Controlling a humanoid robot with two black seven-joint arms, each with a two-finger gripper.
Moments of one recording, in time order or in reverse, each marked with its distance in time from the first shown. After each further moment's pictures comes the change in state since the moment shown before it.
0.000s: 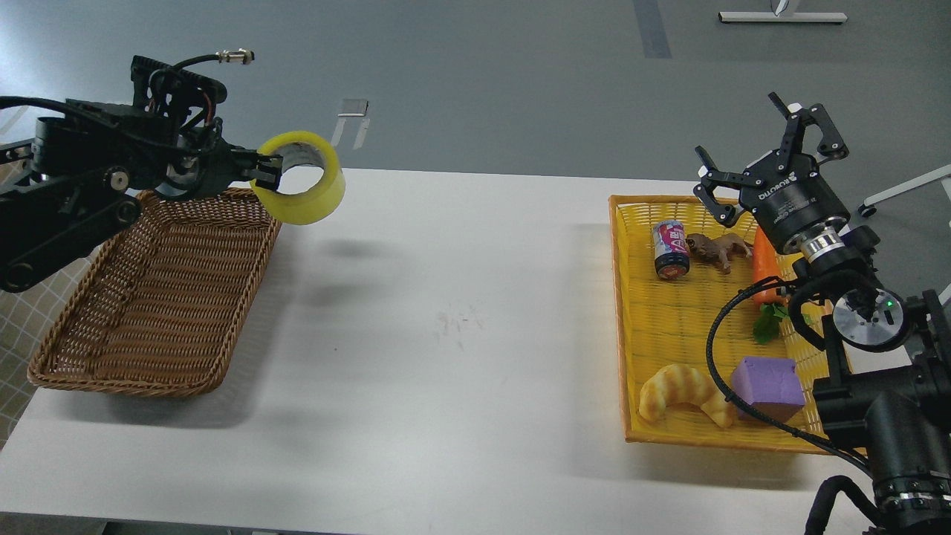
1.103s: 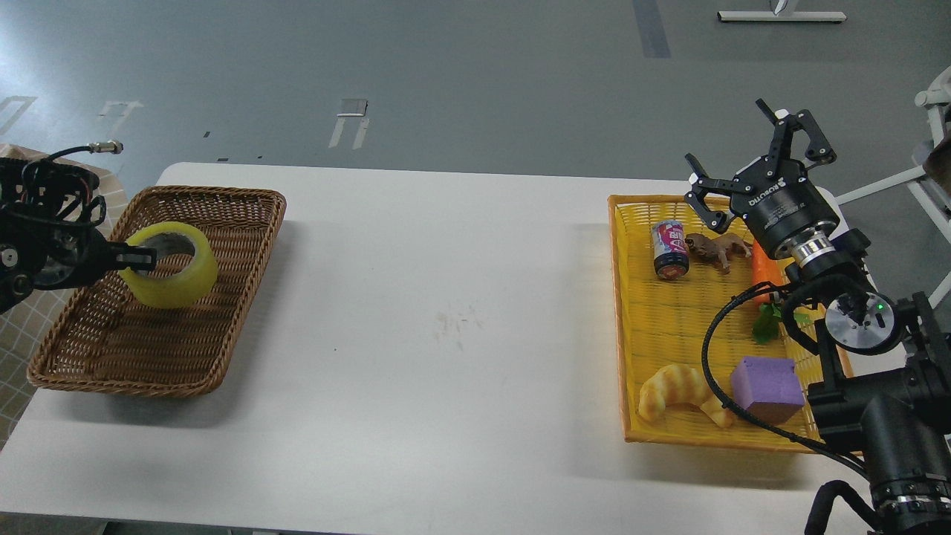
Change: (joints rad) left arm 0.265 0.114 0.001 0.157 -0.115 0.000 -0.002; right arm -0.008 0.000 -0.029 -0.003 0.000 0.000 0.005
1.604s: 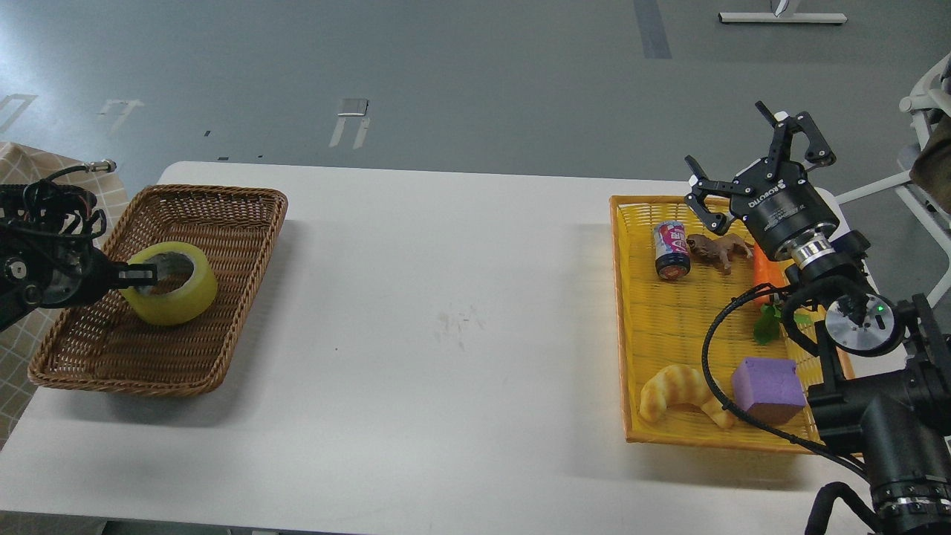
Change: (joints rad) left arm 0.011 -0.052 -0.002 0.082 -0.093 0.000 0.007; right arm -0.004 0.000 0.000 0.001 0.000 0.000 0.000
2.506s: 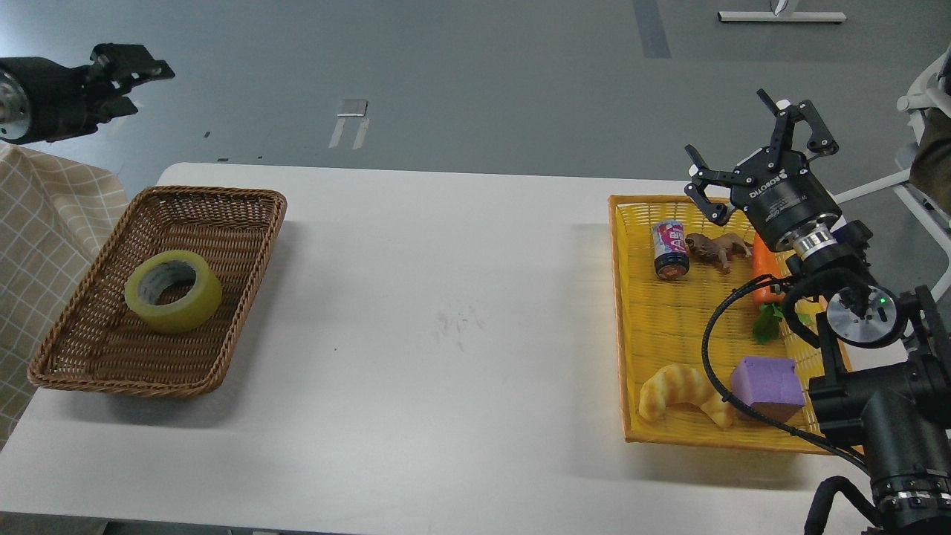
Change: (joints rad) left arm -0.345 0.061 -0.092 -0.011 -0.803 0.000 -0.124; right arm 0.024 0.000 -0.001 0.014 0.001 0.000 -0.002
